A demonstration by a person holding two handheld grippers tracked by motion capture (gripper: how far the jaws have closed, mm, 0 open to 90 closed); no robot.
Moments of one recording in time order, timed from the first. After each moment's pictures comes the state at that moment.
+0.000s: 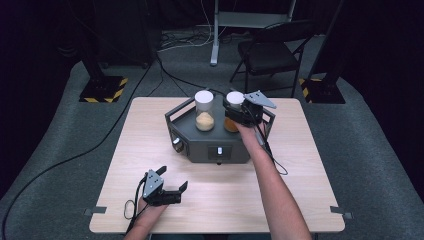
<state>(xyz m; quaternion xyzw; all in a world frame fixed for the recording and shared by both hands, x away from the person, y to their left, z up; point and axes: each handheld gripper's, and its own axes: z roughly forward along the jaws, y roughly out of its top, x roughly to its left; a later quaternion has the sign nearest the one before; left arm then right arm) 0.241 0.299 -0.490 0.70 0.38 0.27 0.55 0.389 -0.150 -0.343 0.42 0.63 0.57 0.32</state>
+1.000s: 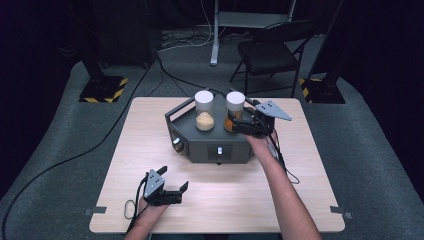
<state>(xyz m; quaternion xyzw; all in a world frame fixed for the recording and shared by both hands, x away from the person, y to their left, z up) 0.244 0.299 -0.489 0.70 0.37 0.26 0.54 0.346 -0.188 -0.348 0.38 0.63 0.60 0.32</state>
